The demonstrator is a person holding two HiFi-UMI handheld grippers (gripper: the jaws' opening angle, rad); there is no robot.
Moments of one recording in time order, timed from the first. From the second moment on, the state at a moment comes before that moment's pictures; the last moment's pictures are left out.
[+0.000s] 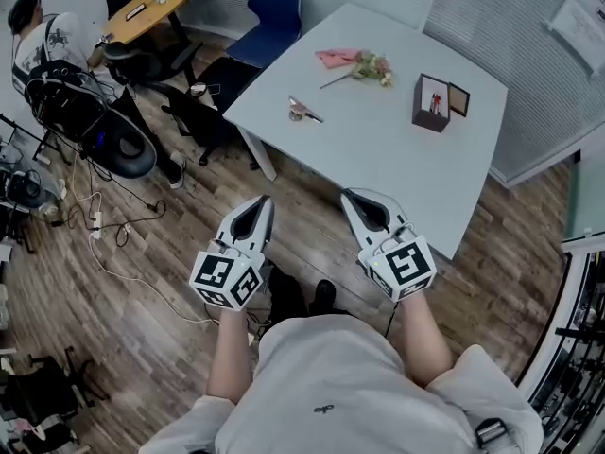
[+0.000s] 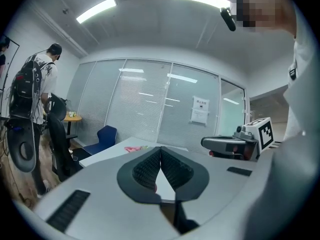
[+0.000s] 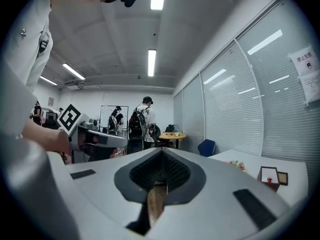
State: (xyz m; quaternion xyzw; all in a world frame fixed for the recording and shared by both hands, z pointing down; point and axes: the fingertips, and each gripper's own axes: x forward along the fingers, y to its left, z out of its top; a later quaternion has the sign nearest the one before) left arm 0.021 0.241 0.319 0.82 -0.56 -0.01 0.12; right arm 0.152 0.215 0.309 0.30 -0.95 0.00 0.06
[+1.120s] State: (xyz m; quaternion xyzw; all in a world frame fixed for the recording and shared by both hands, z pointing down) left arm -0.063 0.181 0.327 0.82 -0.56 0.01 0.11; right arm 0.076 0.145 0.312 0.32 -0.94 0.01 0.07
